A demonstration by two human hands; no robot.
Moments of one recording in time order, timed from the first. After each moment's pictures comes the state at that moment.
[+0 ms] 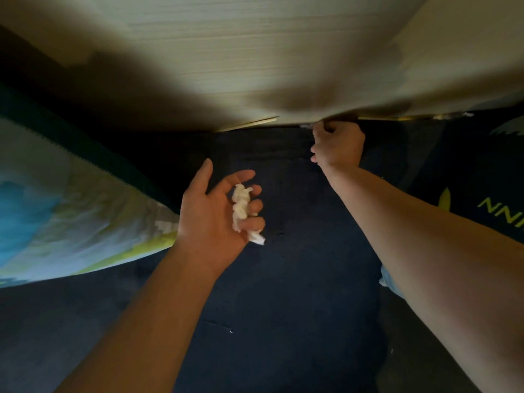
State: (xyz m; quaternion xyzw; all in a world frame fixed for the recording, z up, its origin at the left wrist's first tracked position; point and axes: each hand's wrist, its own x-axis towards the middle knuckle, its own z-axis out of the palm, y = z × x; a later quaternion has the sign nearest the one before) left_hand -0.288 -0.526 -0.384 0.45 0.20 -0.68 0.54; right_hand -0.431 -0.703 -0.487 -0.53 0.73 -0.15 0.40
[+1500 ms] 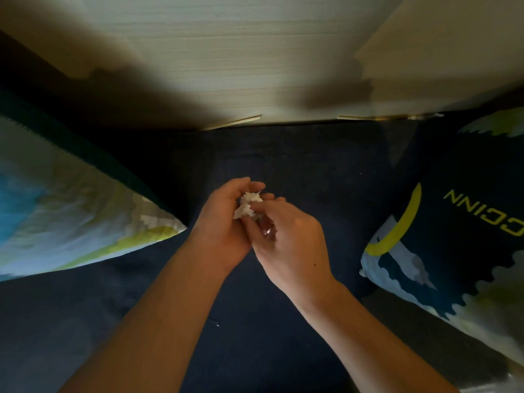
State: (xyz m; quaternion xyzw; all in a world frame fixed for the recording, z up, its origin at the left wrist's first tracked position) left_hand -0.323 -0.534 -0.382 0.49 0.18 -0.69 0.50; right_hand -0.442 -0.537 -0.370 -0.75 0.52 -0.15 0.37
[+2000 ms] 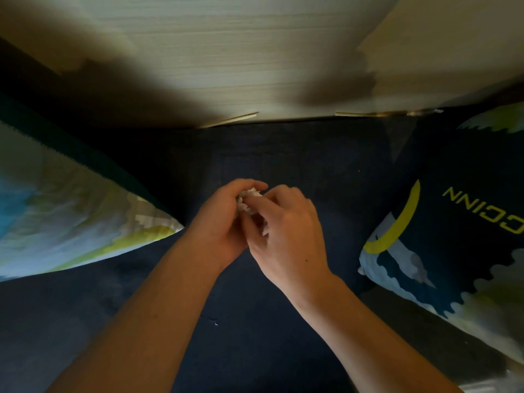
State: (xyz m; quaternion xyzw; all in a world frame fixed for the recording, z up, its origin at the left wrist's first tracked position) left_hand -0.320 -0.535 -0.393 0.51 0.11 -0.73 0.44; right_hand -0.440 -0.545 -0.370 -0.82 0.50 -0.11 0.28
